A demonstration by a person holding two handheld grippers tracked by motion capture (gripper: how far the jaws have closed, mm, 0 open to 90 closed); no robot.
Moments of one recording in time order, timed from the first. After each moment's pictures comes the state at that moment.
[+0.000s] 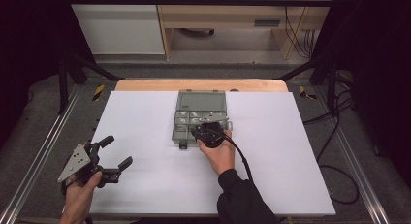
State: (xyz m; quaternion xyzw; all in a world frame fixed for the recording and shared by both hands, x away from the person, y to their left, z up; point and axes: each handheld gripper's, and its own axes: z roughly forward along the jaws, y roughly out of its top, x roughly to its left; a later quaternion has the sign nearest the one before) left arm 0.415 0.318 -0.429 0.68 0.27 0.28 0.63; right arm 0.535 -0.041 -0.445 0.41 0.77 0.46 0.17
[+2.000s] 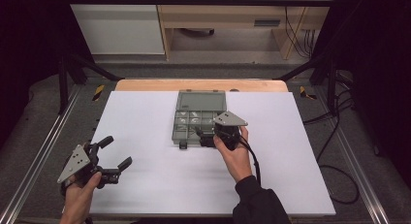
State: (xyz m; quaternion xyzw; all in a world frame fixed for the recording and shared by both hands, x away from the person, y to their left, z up) left arm 0.412 0.319 -0.429 0.68 0.27 0.28 0.63; right arm 0.504 -0.079 -0.403 0.36 0.73 0.51 0.27
